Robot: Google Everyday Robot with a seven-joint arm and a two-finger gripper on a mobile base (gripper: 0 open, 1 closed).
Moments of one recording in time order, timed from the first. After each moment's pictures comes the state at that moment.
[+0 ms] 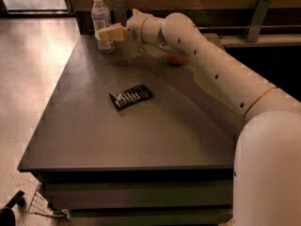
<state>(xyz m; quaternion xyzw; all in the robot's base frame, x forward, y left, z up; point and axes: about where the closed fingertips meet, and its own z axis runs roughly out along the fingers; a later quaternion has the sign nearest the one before) 0.829 0.098 0.928 -0.34 0.65 0.27 0.62</state>
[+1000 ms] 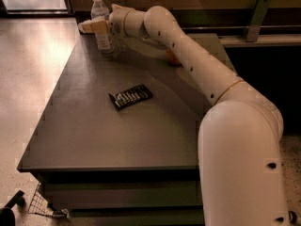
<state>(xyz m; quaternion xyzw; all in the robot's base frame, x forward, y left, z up) 0.854 0.161 0.935 -0.36 0.63 0.30 0.62</state>
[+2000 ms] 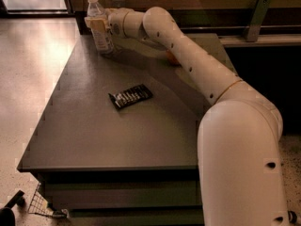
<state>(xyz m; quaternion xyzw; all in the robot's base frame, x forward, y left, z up) 0.851 0.169 0.934 -0.37 0.63 0.31 0.61</state>
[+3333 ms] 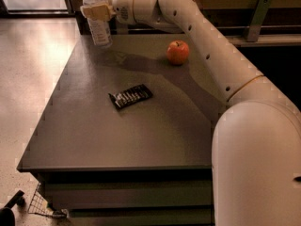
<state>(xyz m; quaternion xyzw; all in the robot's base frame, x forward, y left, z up) 0.790 0.148 0.997 -0.42 0.59 0.36 0.58</state>
